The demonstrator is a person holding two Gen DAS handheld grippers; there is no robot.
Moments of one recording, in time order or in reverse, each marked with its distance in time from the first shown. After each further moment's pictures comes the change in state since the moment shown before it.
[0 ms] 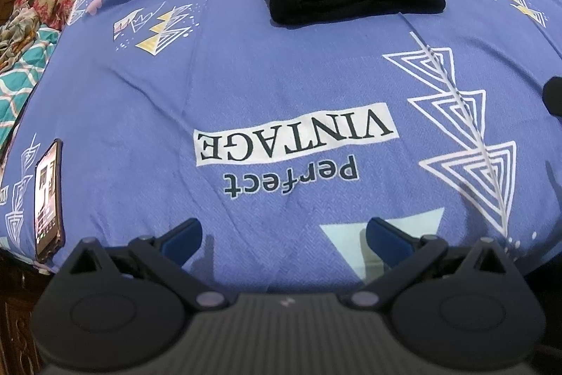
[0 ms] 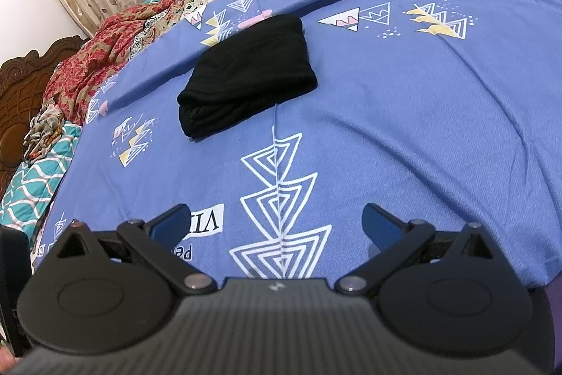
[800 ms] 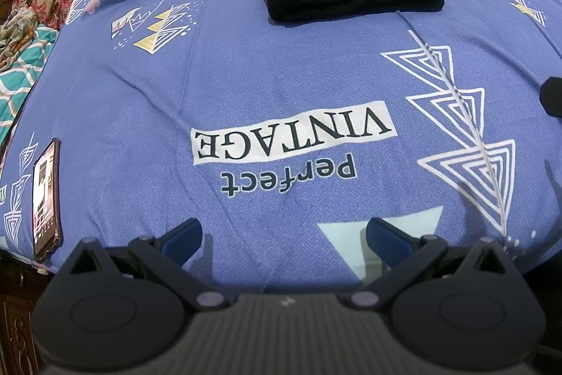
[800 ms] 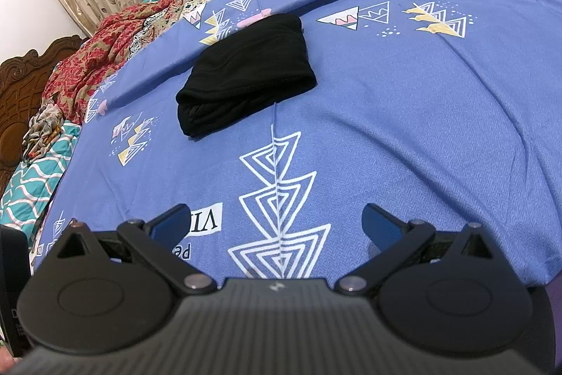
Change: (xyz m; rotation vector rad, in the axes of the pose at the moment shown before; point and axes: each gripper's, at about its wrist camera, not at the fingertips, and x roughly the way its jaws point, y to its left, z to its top) left arm 0.000 -0.001 0.000 -0.001 0.002 -0.003; right arm 0.000 -0.001 -0.001 -0.001 0.001 0.000
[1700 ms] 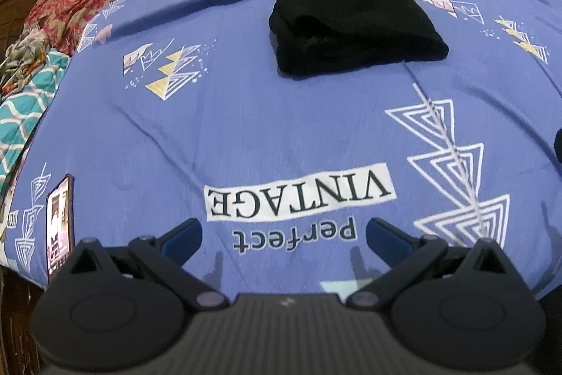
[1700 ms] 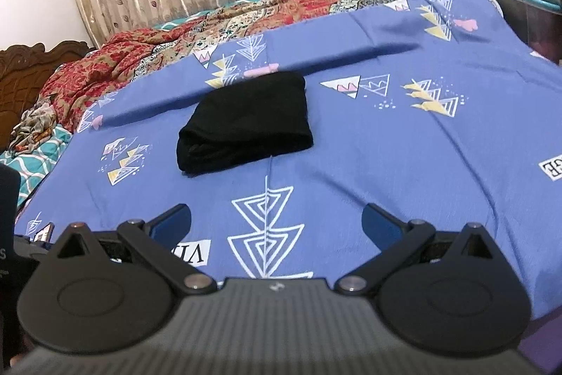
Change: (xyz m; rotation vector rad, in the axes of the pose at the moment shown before) left arm -0.017 0.001 0.030 -0.013 -0.101 0.023; right arm -0.014 0.014 -0.001 -0.164 -0.195 -0.074
